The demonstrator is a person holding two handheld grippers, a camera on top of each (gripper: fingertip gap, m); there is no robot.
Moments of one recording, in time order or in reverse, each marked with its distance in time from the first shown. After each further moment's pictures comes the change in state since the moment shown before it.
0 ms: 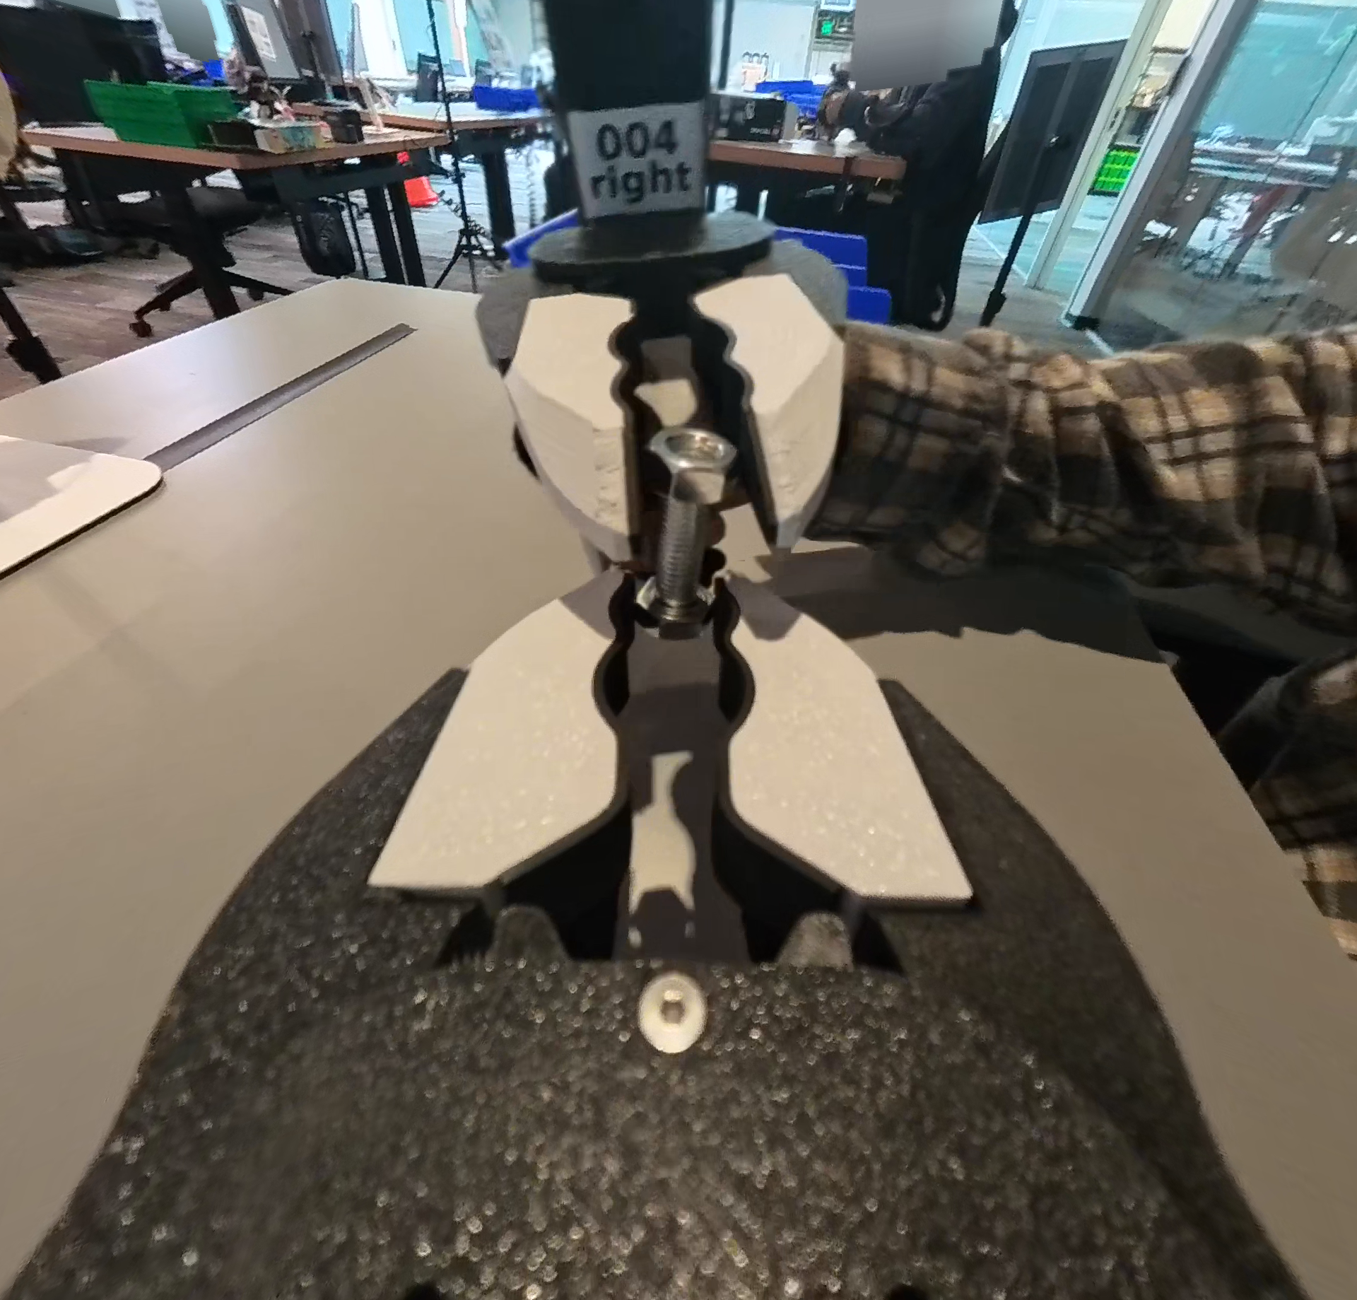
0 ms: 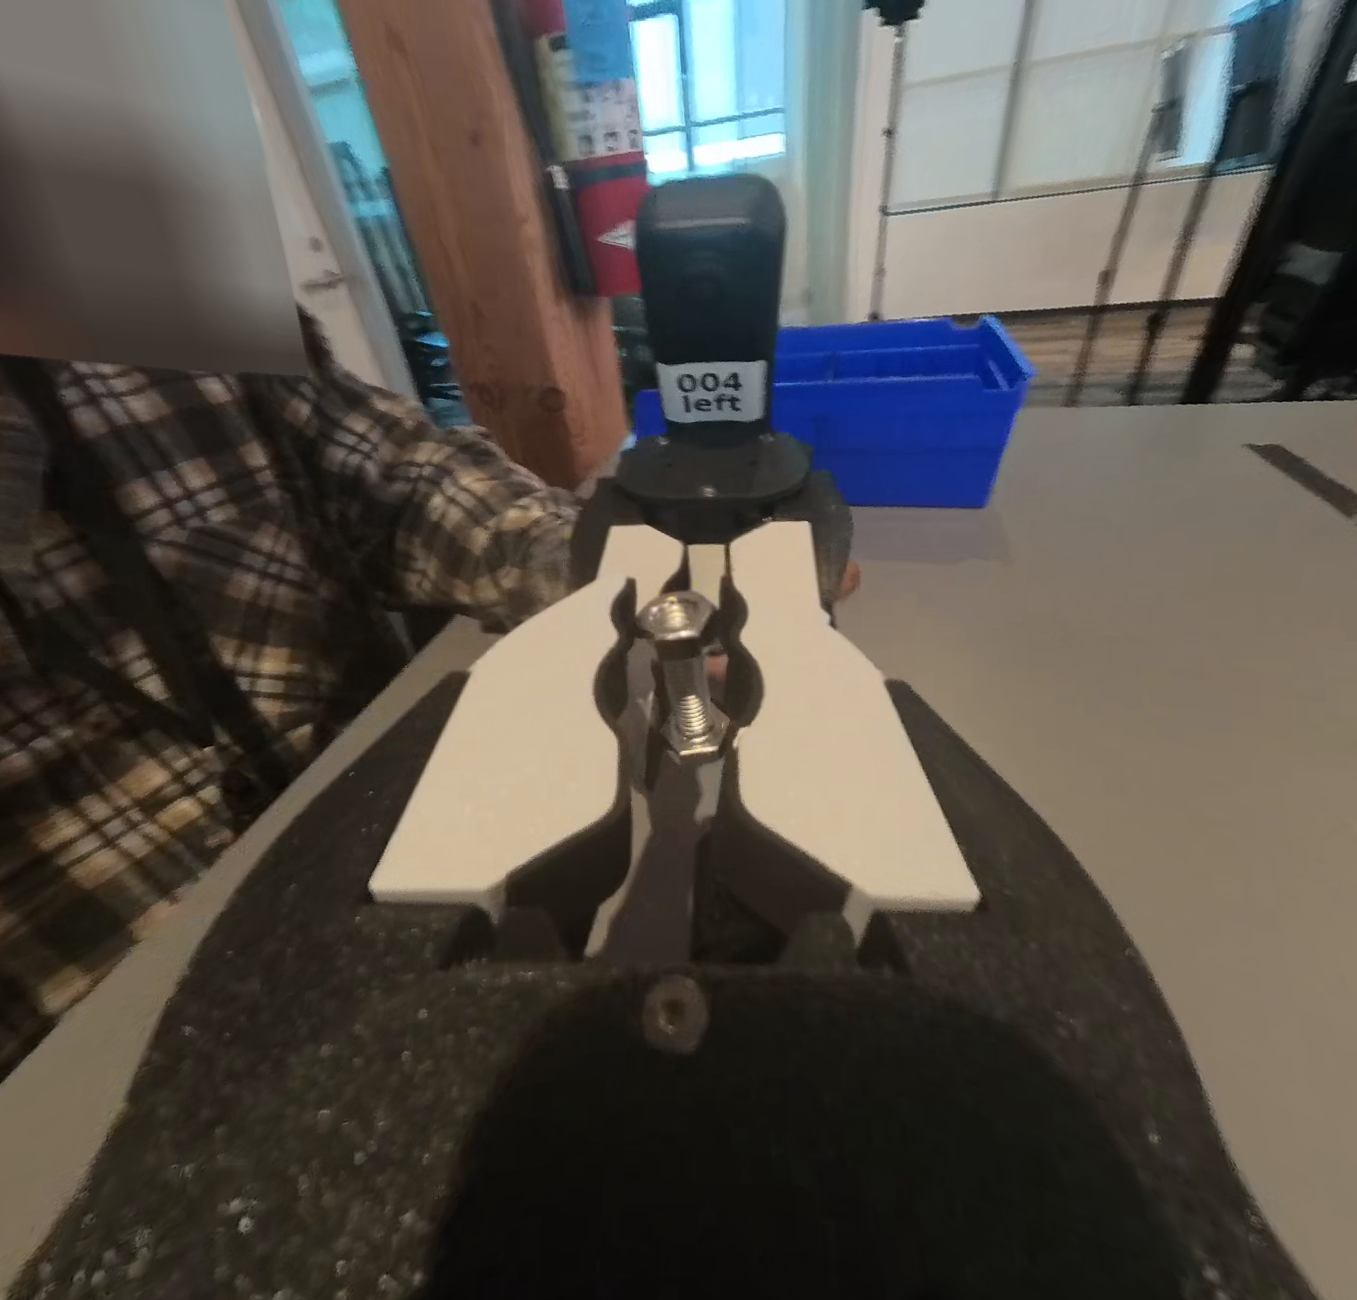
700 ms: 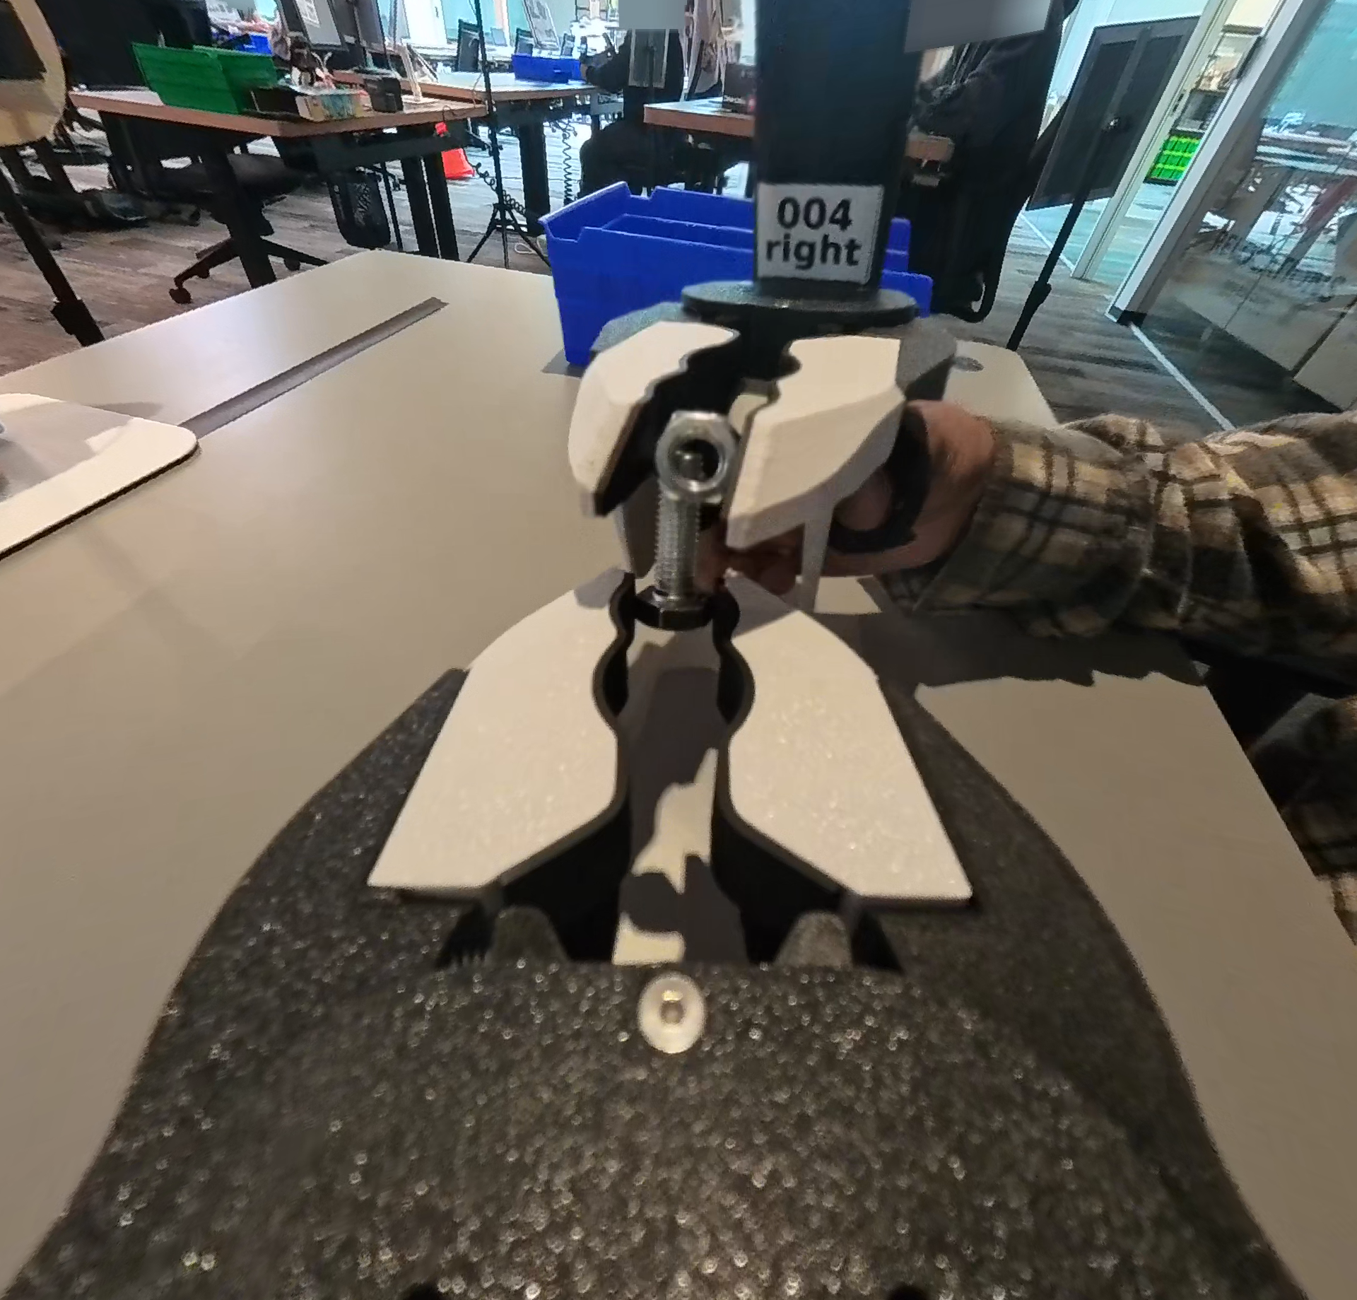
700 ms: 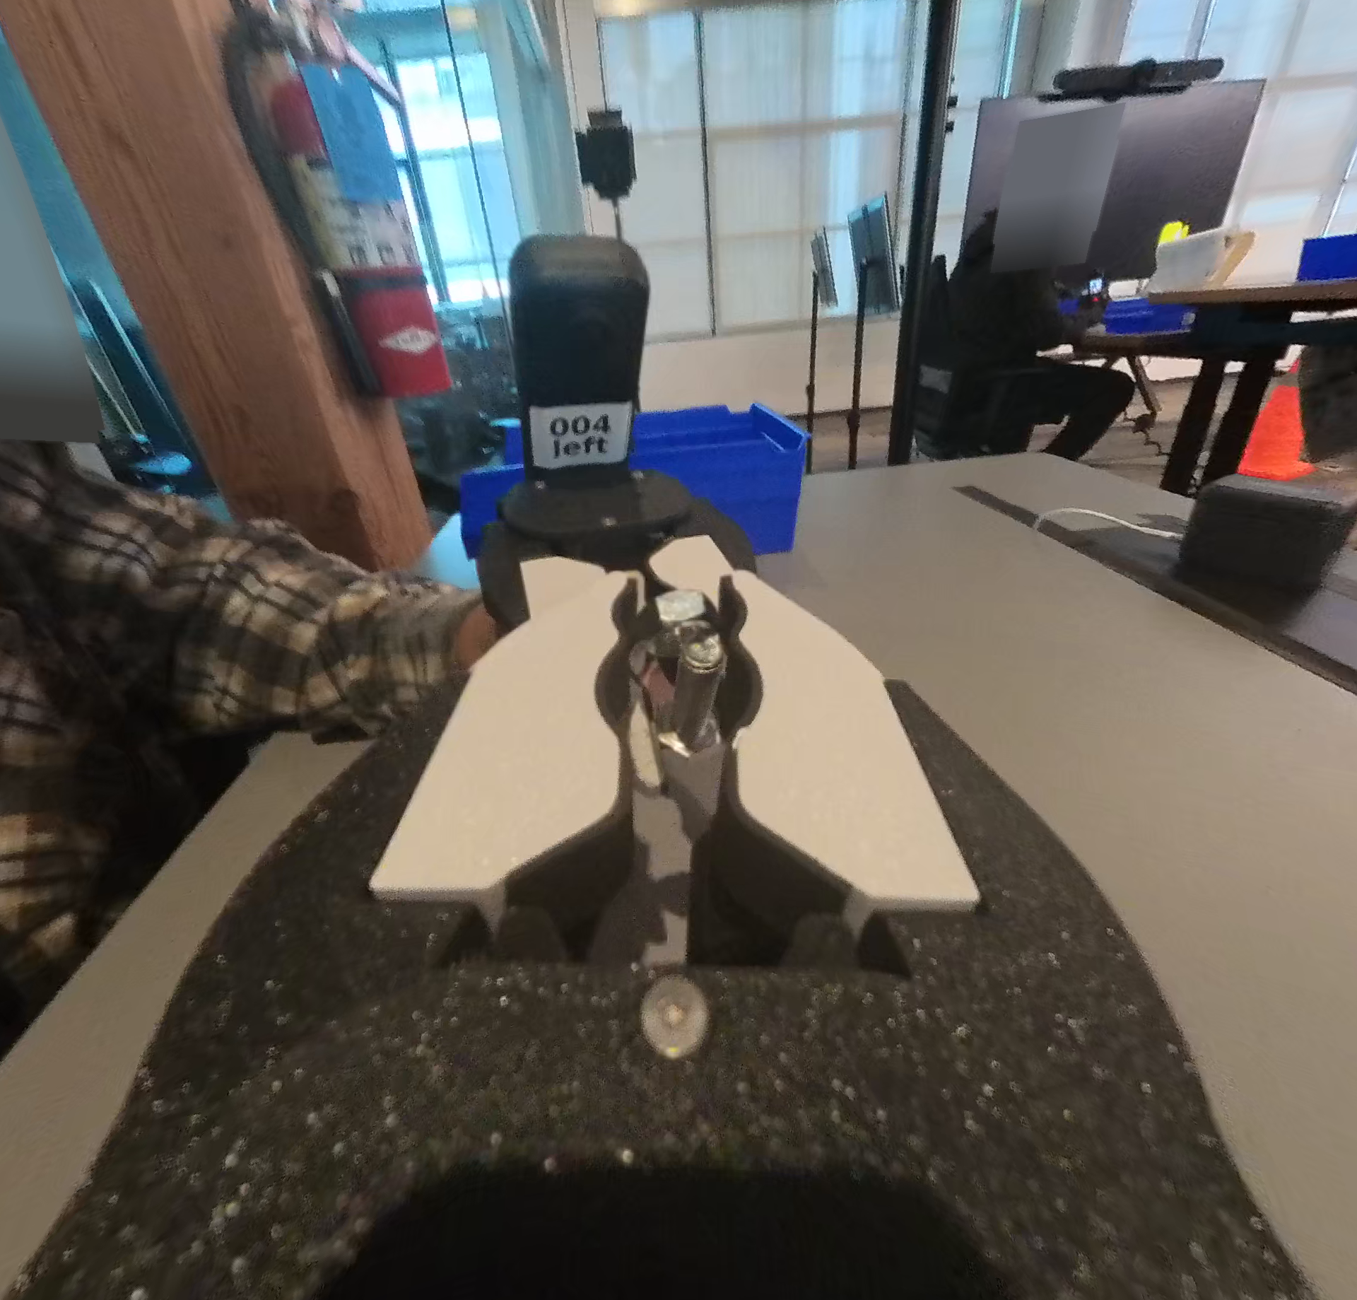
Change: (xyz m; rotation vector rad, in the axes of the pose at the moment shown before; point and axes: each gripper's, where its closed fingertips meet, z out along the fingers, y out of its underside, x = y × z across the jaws) left arm -0.008 0.005 0.000 -0.029 -0.056 -0.019; right arm 0.014 0.001 -0.006 0.172 0.359 -0.032
